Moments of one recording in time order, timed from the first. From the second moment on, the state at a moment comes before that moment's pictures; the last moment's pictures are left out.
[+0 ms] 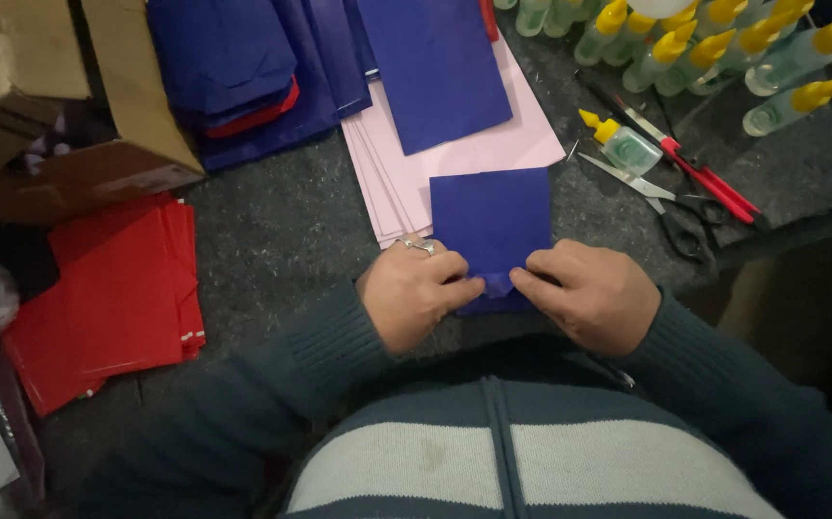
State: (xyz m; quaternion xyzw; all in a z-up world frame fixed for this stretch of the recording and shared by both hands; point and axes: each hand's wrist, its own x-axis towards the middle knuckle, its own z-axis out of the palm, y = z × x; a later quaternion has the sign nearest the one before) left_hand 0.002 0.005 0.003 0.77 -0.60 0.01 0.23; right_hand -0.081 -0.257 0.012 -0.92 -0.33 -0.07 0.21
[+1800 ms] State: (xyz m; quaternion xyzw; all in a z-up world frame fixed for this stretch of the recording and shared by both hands) left_hand 0.006 0.012 0.009 0.79 -0.51 -0.06 0.33; right_hand -0.111 -0.228 0.004 -0.94 -0.28 -0.07 0.17
